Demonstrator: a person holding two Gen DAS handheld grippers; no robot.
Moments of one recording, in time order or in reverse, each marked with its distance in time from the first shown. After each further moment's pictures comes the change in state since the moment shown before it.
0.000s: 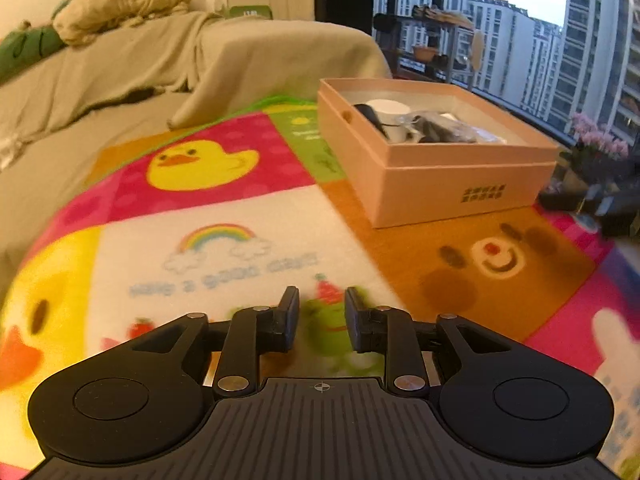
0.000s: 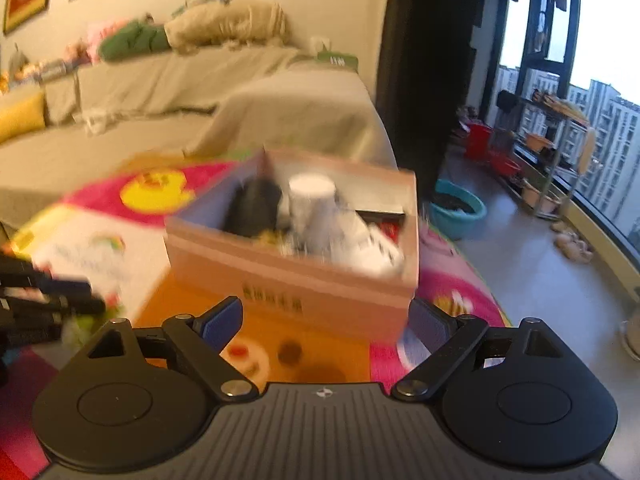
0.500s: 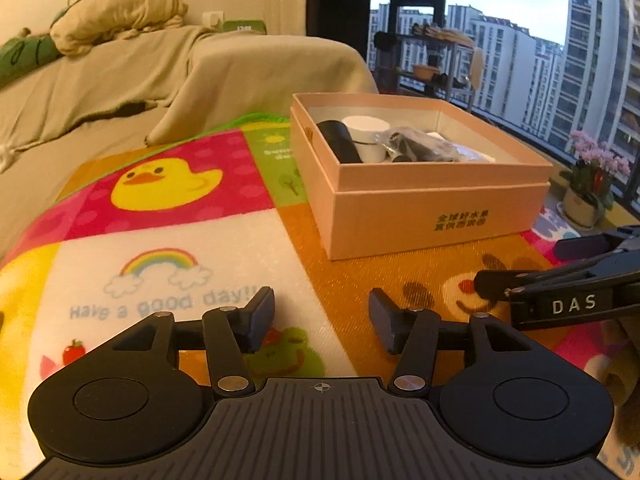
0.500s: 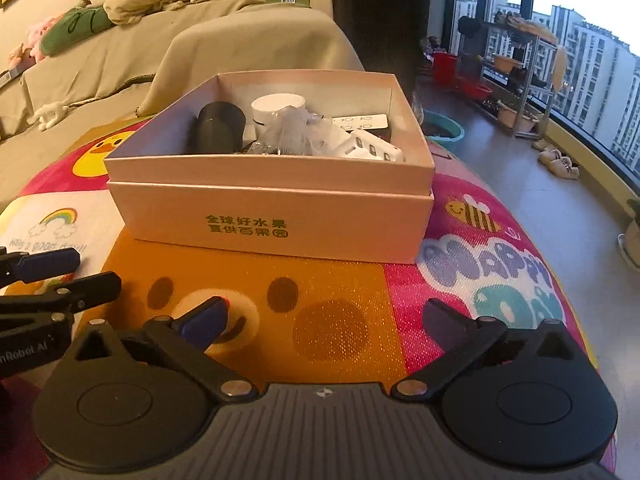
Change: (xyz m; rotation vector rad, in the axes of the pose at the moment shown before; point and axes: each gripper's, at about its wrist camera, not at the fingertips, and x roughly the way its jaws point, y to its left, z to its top) left arm 0.025 -0.030 0.007 -0.024 -0.069 0.009; right arm 0.042 0.002 -0.033 0.176 0.143 -0.045
